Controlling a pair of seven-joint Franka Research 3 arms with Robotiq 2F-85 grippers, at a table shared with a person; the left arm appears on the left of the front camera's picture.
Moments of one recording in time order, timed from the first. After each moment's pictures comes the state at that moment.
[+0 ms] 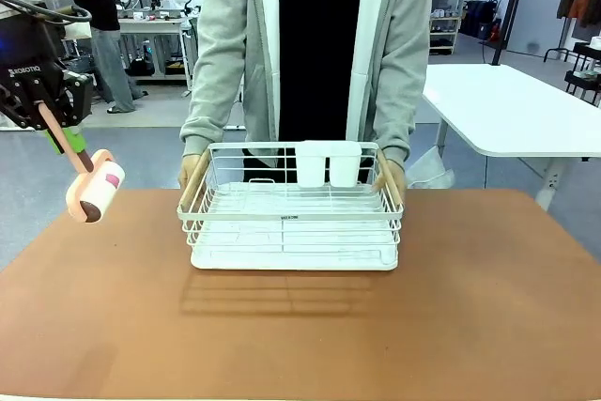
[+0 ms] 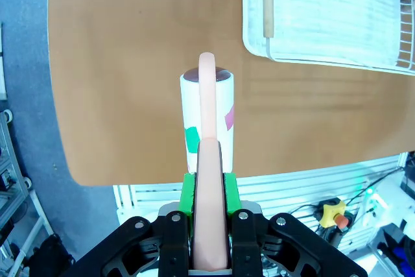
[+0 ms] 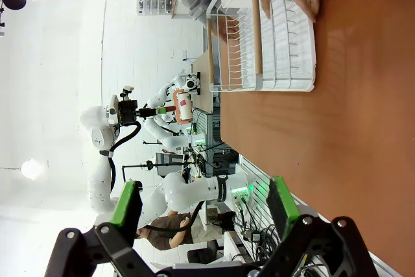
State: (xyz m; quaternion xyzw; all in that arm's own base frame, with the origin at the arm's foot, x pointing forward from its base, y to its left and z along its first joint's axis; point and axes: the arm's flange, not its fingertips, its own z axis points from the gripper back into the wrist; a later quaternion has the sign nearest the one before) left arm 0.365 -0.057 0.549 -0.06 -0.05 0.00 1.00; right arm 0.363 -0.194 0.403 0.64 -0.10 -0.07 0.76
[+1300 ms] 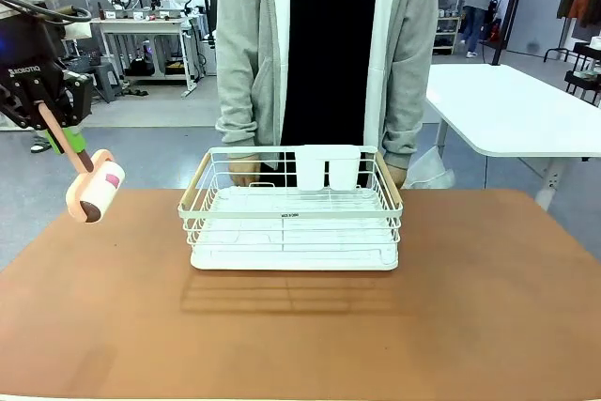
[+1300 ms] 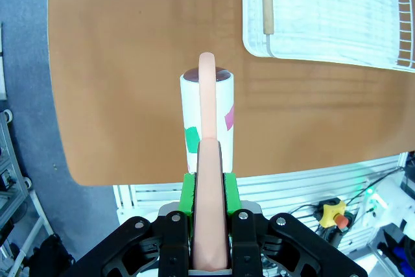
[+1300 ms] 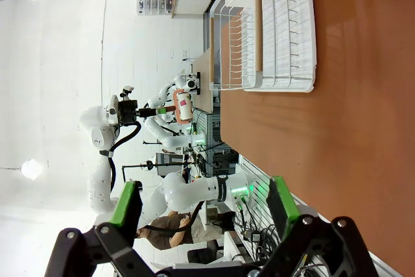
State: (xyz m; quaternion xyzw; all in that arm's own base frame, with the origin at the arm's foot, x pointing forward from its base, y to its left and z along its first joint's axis) left arm 0.365 -0.057 0.549 -0.06 -0.05 0.00 1.00; right arm 0.363 -0.194 0.403 0.64 -0.10 -0.07 0.76
